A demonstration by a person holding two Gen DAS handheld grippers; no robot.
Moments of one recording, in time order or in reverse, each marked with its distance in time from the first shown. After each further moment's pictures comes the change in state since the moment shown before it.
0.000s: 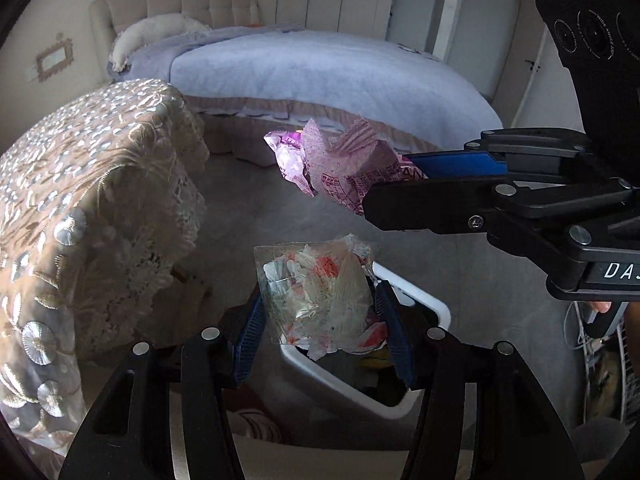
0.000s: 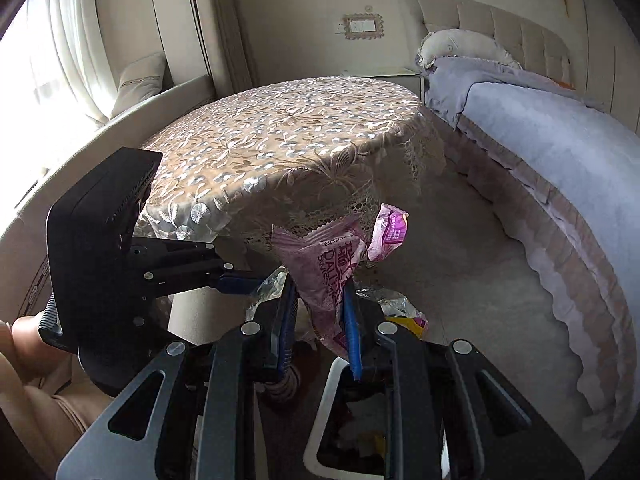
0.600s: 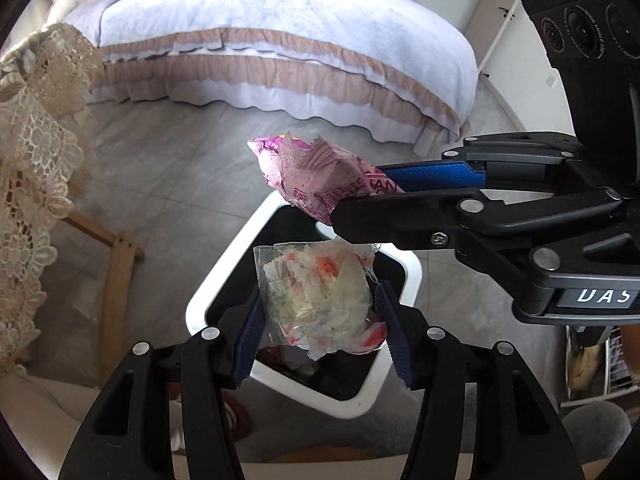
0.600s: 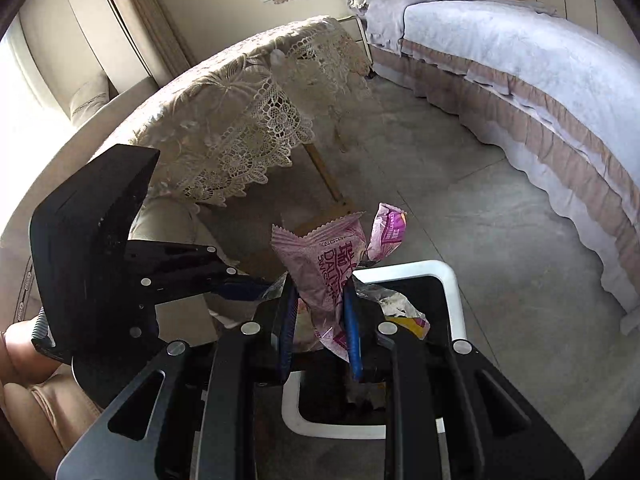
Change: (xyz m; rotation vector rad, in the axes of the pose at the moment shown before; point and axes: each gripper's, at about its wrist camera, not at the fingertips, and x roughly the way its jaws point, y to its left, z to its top) left arm 0.101 -0.036 -0.020 0.048 0.239 -0.153; right arm 0.040 -0.074 -0.086 0.267 0.151 -0.026
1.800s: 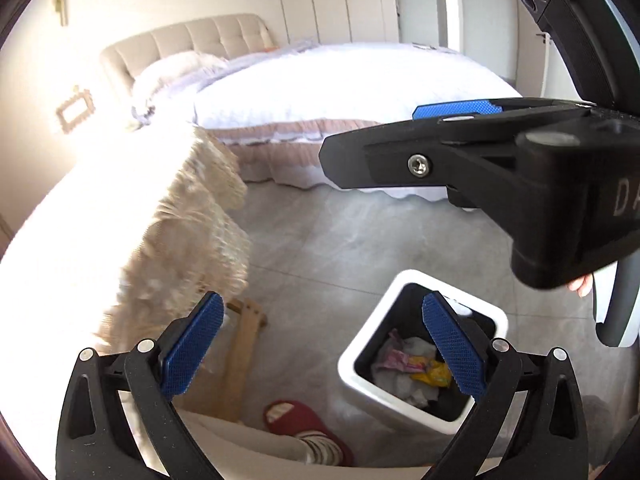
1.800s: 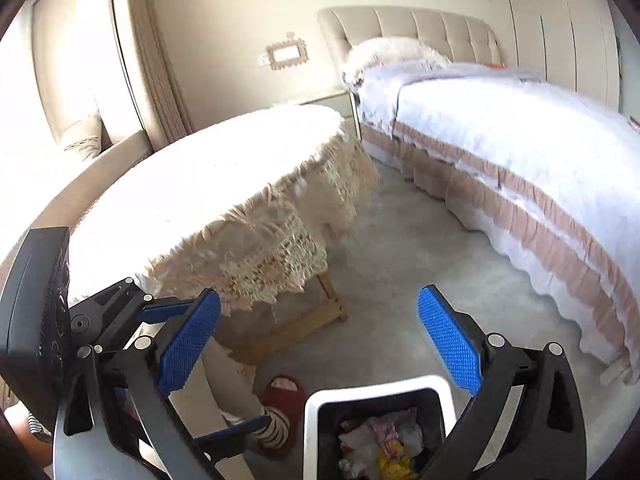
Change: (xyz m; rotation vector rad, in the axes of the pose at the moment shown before) left arm -0.123 0.029 0.003 0.043 -0.316 0.415; right arm -0.053 0.096 0.099 -0.162 -0.393 -0.104
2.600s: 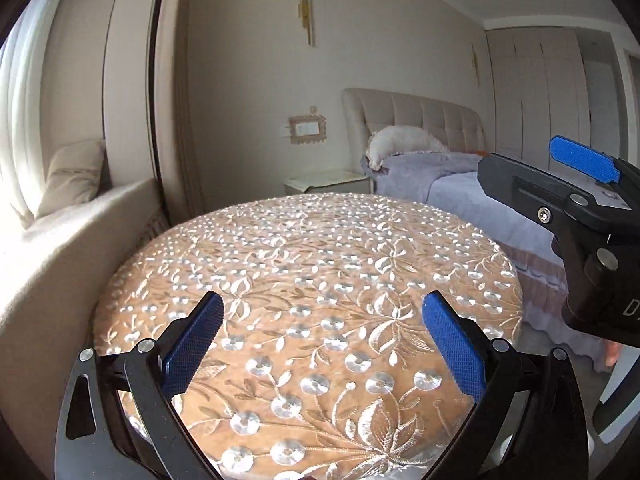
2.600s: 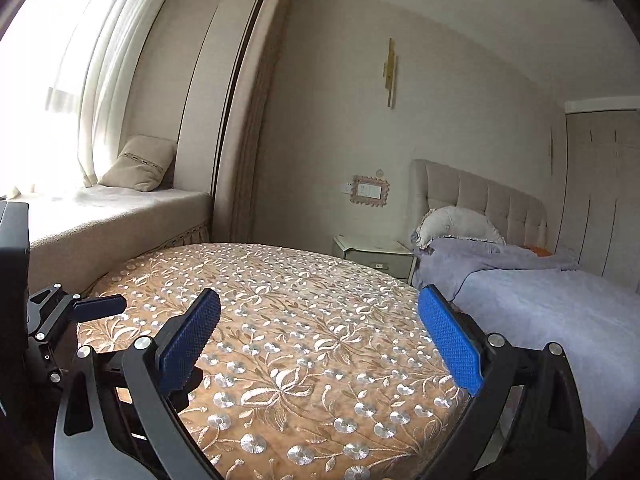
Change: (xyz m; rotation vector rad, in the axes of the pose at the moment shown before) left arm -0.142 0.210 -0.044 -0.480 -0.273 0.597; right arm 0.024 0.204 0.101 -0.318 -0.409 0.052
